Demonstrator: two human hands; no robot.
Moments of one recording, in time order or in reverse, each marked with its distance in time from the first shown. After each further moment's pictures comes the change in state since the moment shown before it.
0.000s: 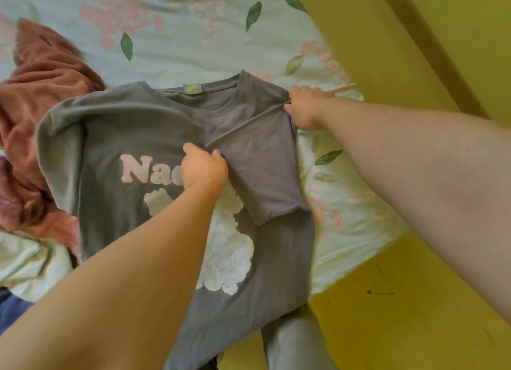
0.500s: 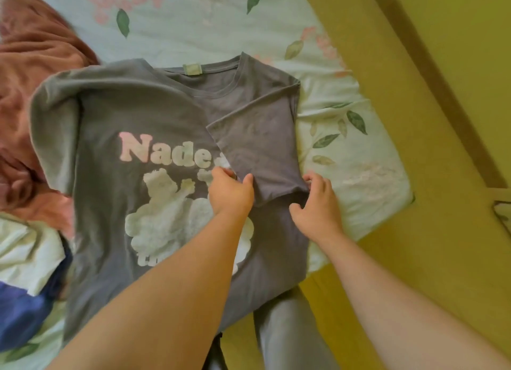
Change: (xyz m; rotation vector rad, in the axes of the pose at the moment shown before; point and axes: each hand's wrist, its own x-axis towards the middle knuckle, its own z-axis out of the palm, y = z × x) left_hand -0.067 -0.061 0.049 -0.218 -0.133 0.022; right_hand -0.208 -0.040 0.166 0.600 0.279 0.261
